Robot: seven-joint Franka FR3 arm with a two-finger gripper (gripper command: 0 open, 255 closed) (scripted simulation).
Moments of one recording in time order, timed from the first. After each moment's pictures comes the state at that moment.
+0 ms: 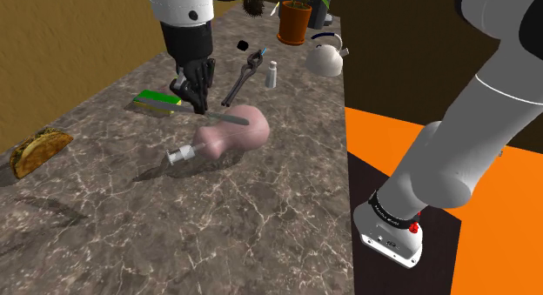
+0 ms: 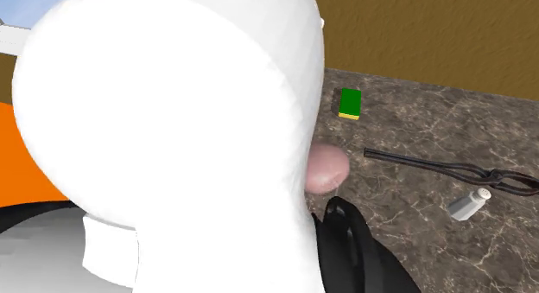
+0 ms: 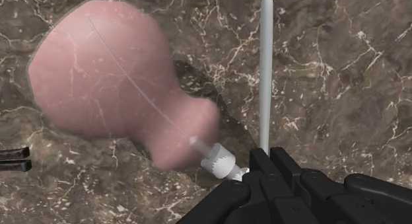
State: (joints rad) arm 0.14 0.03 0.48 -1.74 -0.01 1.72 0.14
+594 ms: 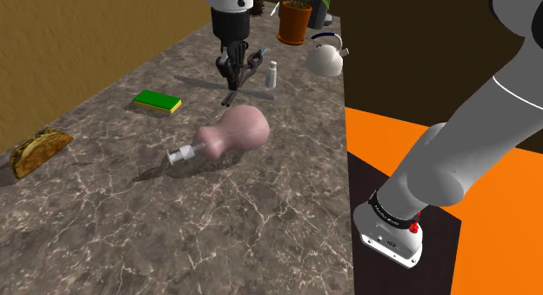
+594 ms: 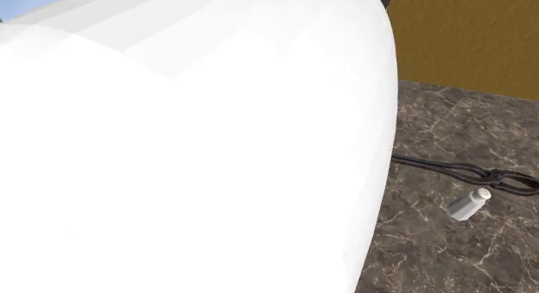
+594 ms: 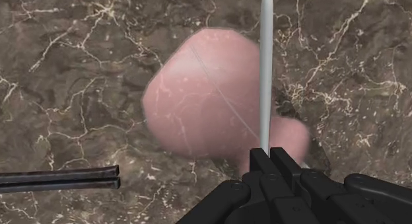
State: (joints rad) arm 0.03 -0.08 0.36 -1.87 0.03 1.74 -0.10
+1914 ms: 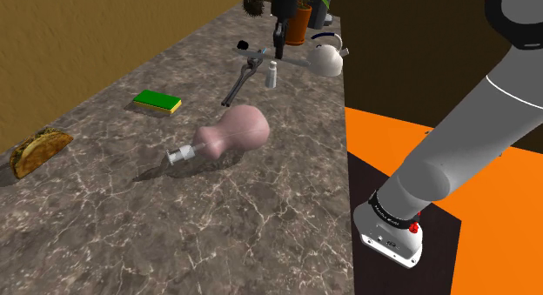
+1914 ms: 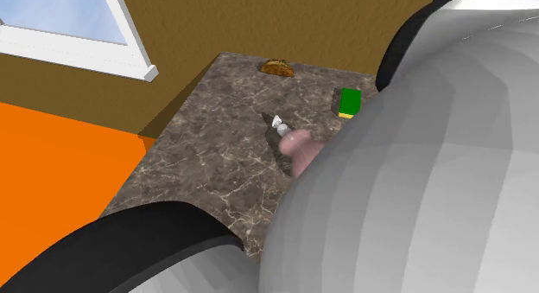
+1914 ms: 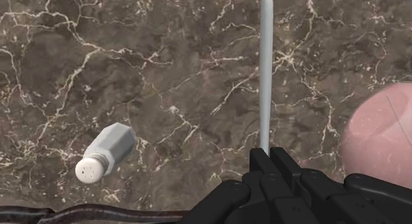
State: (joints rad) arm -0.18 -0.04 0.11 -1.84 -0.02 1.75 -0.55
